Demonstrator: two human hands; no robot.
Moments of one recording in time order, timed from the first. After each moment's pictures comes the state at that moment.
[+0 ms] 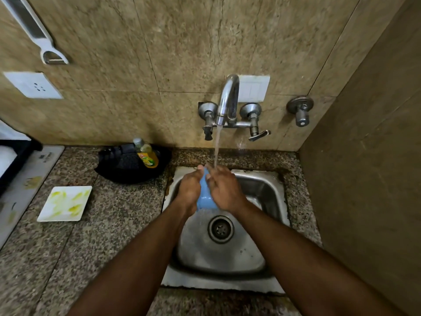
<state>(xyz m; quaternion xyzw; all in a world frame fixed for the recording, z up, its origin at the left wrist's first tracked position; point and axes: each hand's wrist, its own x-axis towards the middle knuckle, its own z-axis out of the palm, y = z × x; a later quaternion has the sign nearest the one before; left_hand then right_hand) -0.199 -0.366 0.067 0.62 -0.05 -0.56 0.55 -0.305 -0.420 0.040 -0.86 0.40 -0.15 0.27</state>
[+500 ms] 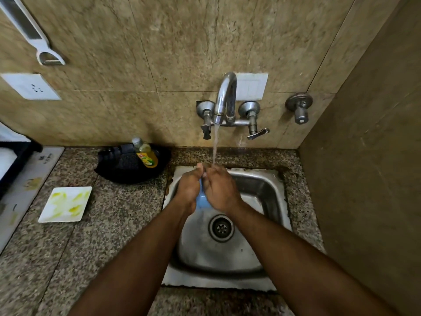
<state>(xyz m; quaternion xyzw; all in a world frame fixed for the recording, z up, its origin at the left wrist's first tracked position) -0.199 -0.368 0.068 0.66 -0.09 -0.51 0.54 -0.291 -0.415 0.035 -0.87 0.41 -0.18 0.22</state>
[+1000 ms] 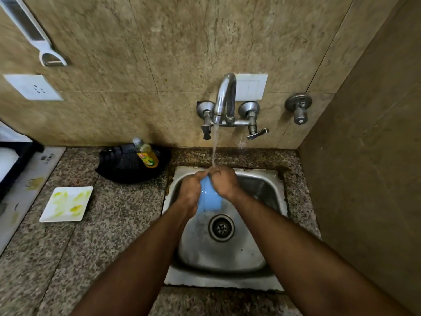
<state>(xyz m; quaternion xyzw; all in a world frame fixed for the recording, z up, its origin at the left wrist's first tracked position) -0.202 -0.363 0.064 0.67 -0.08 -0.52 0.53 -0.287 -0.444 0.031 -0.75 0.49 -0.13 0.42</state>
